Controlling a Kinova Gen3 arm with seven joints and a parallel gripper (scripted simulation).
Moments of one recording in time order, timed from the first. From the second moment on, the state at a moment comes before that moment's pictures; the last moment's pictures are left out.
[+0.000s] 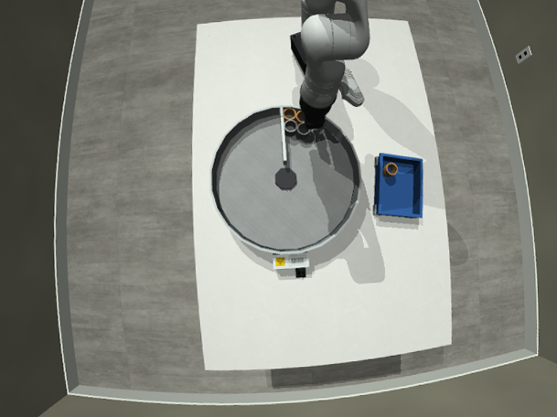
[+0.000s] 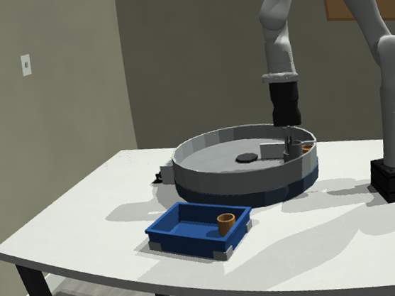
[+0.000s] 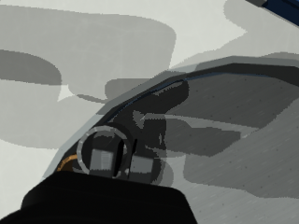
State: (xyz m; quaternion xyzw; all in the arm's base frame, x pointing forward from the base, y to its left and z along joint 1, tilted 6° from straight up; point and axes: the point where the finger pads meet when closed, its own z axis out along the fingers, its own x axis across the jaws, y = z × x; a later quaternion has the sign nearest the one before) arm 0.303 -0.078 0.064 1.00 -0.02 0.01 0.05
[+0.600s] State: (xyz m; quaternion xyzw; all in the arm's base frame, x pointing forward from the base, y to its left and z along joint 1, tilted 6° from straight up) arm 0.302 -0.077 0.072 1.00 -0.02 0.01 0.05
